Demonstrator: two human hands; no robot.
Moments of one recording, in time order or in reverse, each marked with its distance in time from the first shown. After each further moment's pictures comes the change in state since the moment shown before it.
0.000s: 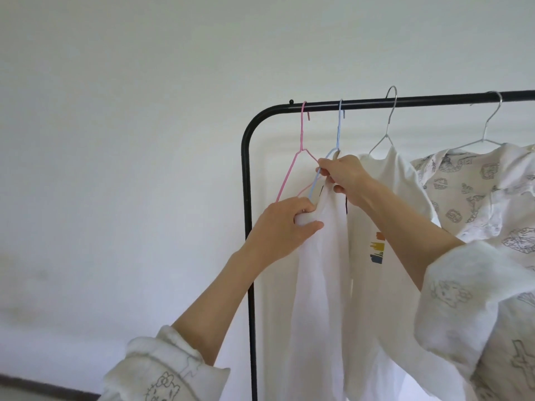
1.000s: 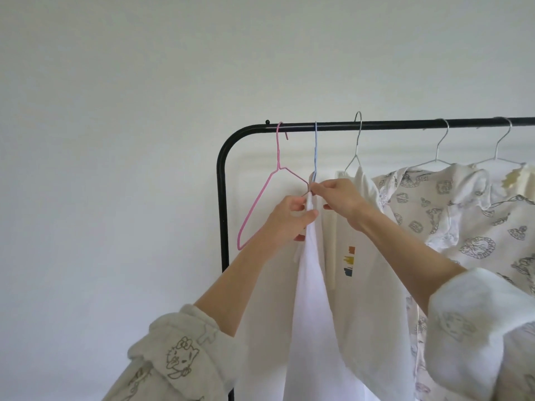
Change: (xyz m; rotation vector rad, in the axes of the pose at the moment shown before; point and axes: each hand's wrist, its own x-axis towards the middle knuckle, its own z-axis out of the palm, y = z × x) left_hand 0.056 0.011 0.013 -0.597 -0.183 -0.322; right_hand -0.005 0.012 -0.019 -0.218 0.044 -0.080
